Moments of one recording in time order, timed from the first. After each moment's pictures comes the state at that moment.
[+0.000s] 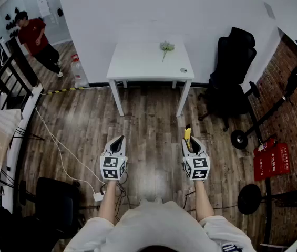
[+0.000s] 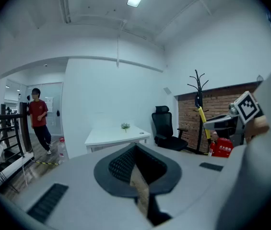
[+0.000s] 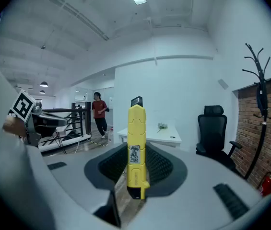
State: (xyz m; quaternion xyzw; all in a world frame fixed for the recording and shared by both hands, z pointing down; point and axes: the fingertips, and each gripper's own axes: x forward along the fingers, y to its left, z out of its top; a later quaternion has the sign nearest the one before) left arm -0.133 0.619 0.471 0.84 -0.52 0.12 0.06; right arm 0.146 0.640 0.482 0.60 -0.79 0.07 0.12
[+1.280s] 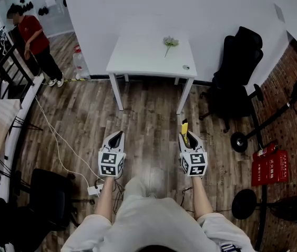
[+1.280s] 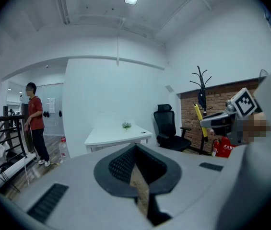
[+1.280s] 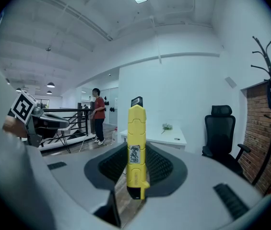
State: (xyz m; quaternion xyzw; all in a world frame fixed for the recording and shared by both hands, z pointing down) left arm -0.104 0.596 0.483 0.83 -0.54 0.13 0.05; right arm 0.160 0.599 0.491 0.57 -0.81 0.06 0.12
